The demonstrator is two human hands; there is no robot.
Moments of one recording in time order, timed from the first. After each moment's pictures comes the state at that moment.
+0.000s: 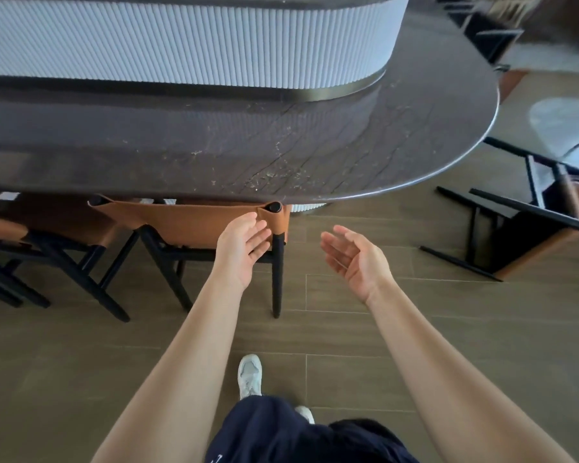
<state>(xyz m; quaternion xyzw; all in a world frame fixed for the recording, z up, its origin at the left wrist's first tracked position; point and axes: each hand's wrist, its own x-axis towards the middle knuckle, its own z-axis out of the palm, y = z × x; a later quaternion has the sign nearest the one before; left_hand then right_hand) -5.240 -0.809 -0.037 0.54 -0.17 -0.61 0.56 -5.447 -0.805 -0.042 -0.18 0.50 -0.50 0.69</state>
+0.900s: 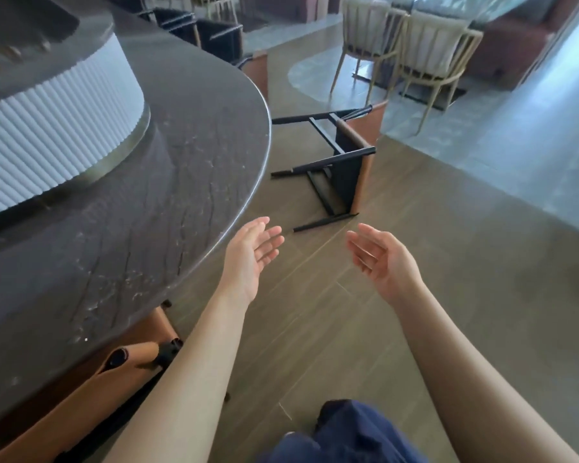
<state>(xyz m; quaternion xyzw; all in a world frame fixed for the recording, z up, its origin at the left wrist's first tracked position) -5.488 -0.933 -0.022 0.38 -0.44 -0.76 0.29 -5.660 -0.772 -0.028 0.00 0.53 -0.74 0.42</state>
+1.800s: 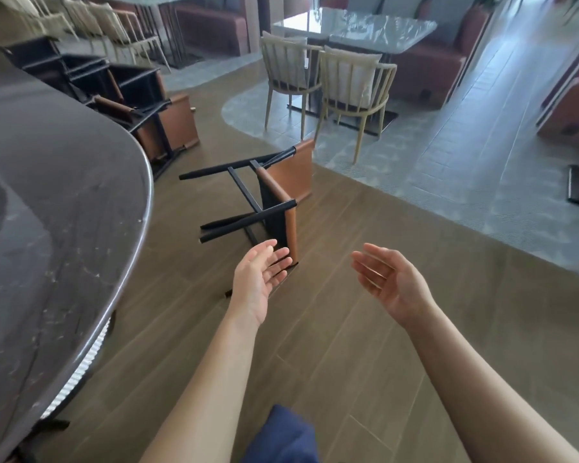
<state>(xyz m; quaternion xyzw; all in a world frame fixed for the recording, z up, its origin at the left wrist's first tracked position) -5.902 -0.917 -0.016 0.36 -0.44 -0.79 0.23 -6.048 -0.737 -0.025 0.03 0.53 -0.76 0.37</state>
